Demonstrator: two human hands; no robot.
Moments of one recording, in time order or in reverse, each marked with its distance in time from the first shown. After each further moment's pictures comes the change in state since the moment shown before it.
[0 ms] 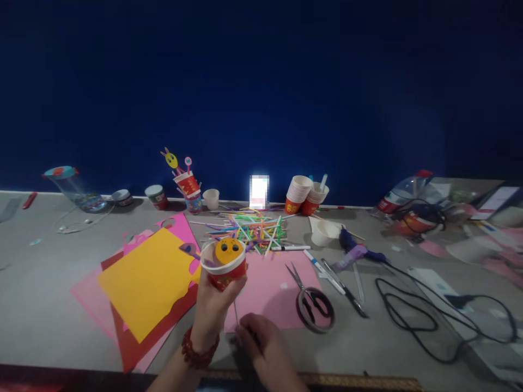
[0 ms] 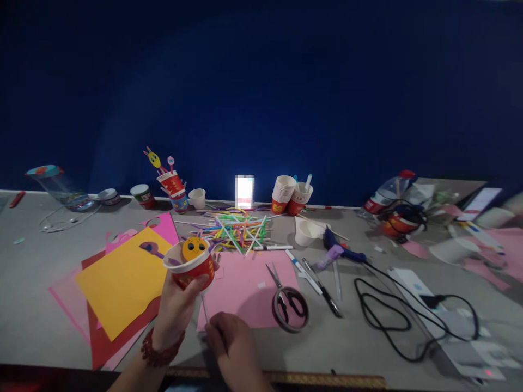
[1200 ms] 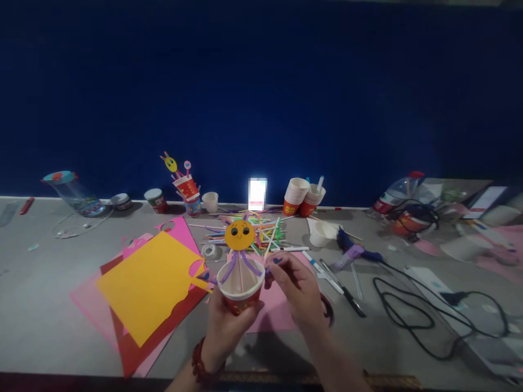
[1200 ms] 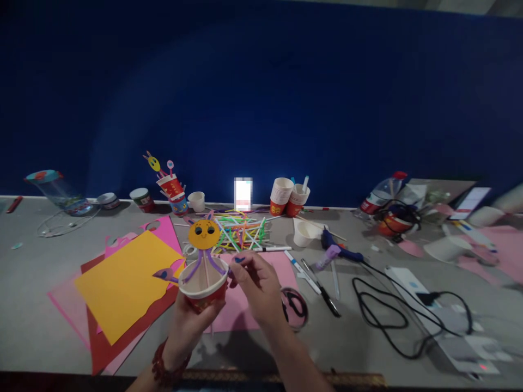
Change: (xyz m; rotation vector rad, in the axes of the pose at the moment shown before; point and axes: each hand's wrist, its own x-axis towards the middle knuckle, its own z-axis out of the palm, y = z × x) left_hand -0.029 -0.020 0.001 0.272 -0.014 0.048; right_hand 0.066 -0.064 -0.087 0.607 0.270 -0.149
